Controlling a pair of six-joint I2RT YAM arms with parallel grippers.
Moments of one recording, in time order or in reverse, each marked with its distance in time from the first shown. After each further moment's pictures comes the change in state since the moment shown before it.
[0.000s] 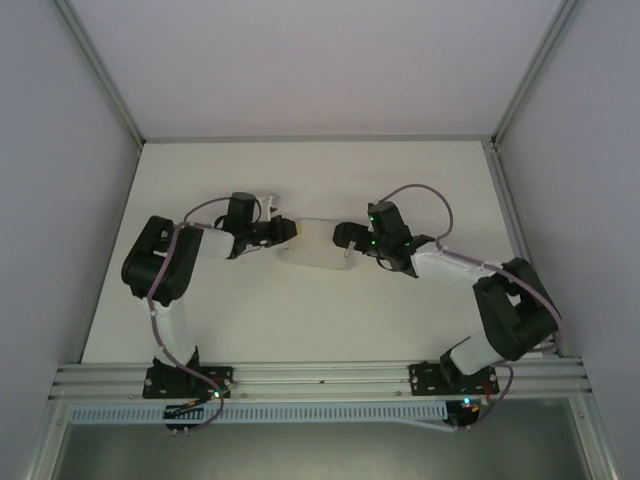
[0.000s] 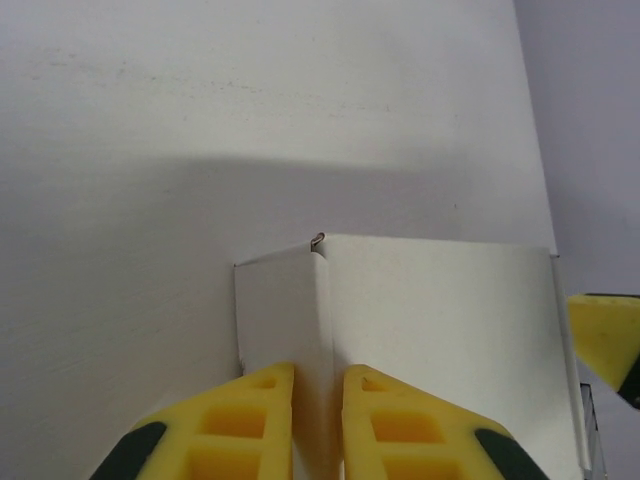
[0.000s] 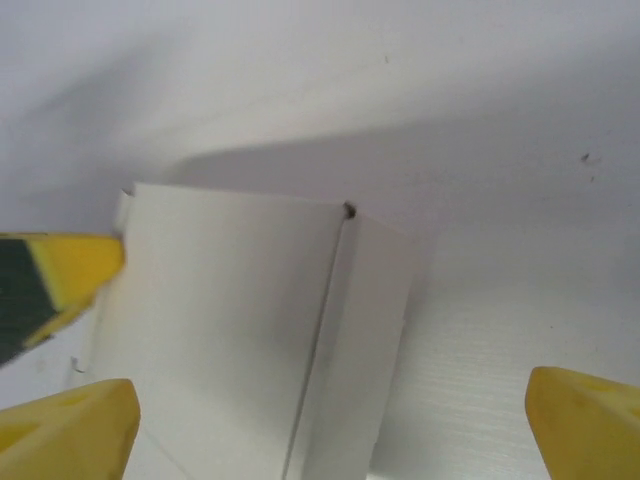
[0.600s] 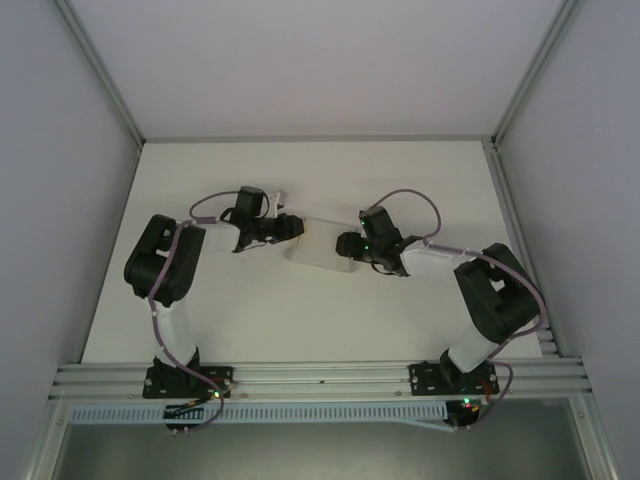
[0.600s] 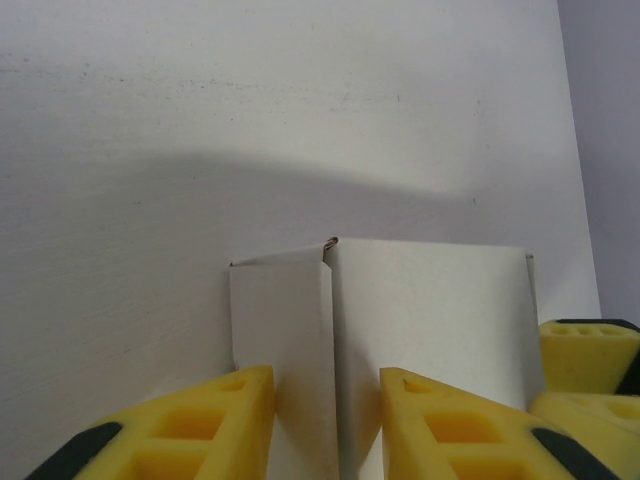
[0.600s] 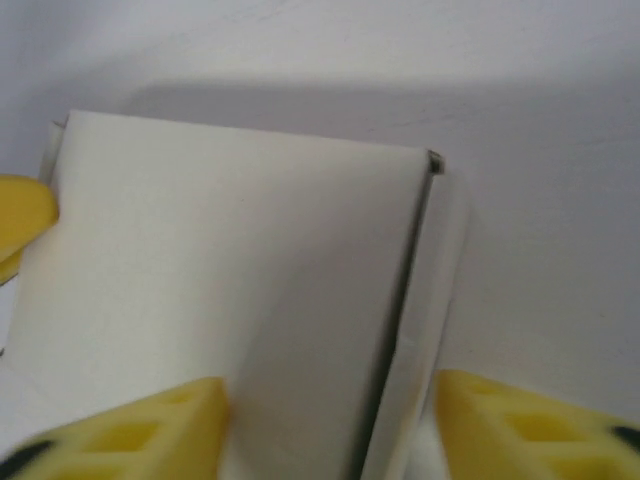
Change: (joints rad) left arm -0.051 0.001 0.119 -0.206 -0.082 0.065; right arm 0.025 0.146 0.016 0.035 -0.026 -0.015
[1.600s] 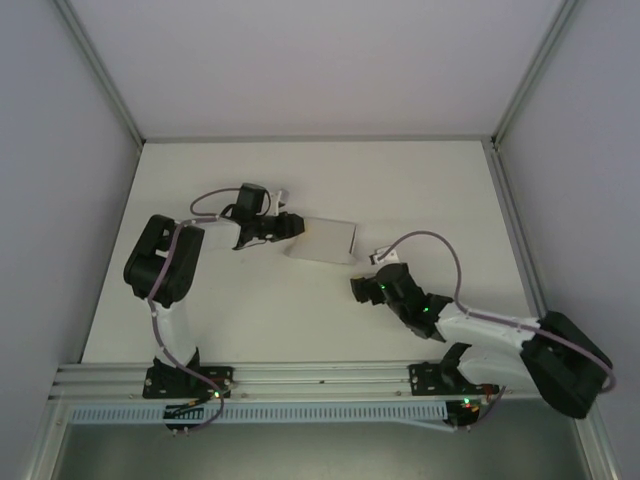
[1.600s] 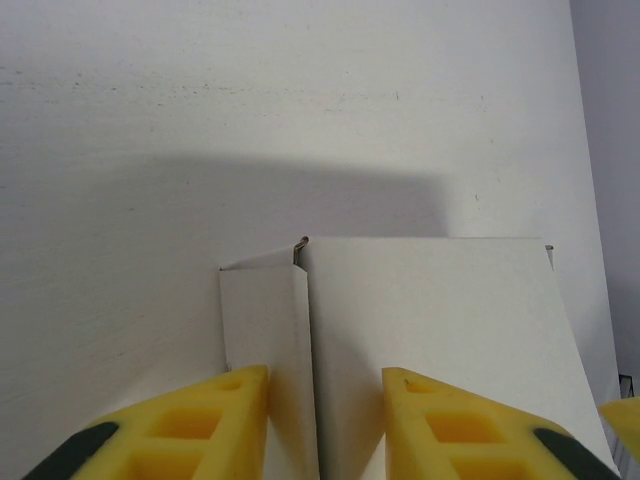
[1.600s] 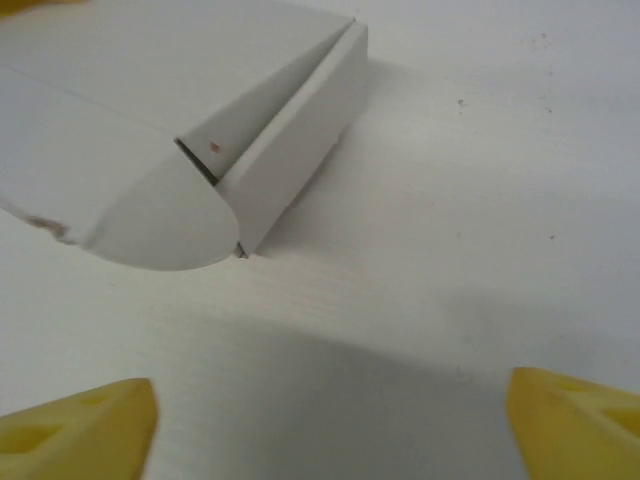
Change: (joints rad) left arm -0.003 -0.005 0.040 -0.072 -0.007 0.027; right arm 0.249 -0.560 -0.498 0.117 0.432 -0.346
